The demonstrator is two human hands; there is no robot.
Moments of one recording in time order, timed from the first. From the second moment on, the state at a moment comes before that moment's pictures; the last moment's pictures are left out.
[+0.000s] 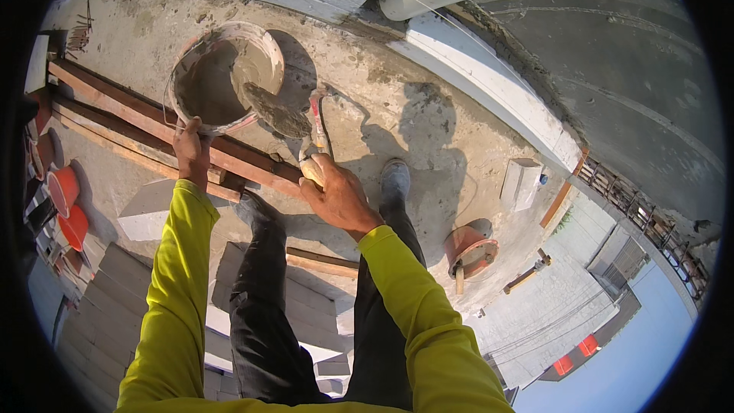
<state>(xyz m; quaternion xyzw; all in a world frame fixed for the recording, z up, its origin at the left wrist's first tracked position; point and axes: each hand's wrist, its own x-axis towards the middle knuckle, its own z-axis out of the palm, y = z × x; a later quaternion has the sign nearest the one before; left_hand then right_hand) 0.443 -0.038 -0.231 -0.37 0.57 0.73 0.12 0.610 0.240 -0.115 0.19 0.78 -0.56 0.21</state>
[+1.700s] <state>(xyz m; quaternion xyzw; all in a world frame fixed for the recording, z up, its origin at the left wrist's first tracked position) 0.643 0.250 -0.174 -0.28 0.56 0.69 0.36 0.739 0.624 -0.109 0.55 0.52 -0.65 0.07</state>
